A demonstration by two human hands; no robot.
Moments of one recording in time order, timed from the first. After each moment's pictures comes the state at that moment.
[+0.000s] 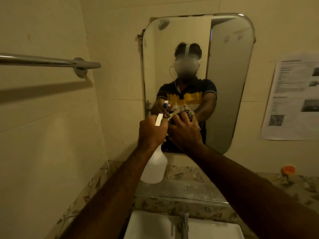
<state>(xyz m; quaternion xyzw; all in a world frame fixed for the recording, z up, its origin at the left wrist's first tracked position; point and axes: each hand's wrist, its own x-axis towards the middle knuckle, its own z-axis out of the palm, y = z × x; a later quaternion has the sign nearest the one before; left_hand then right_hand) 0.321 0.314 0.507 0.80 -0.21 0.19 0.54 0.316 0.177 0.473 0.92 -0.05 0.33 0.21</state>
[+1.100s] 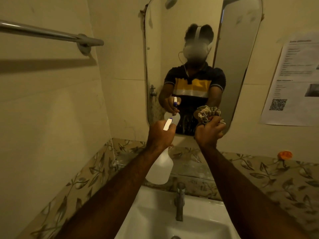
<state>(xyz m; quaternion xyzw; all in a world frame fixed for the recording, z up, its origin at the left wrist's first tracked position) 0.282 0.299 0.439 0.82 -0.18 0.12 0.53 0.282 0.137 0.409 0.76 -0.32 0.42 -0.37</state>
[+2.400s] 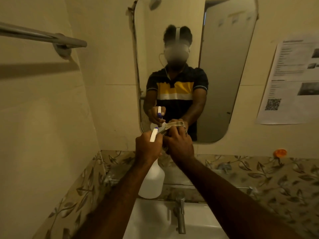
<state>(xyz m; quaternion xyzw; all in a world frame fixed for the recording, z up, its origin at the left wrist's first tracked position) 0.327 0.318 0.411 0.81 -0.16 0.12 0.54 0.317 0.190 0.374 0.96 -0.08 0.25 0.04</state>
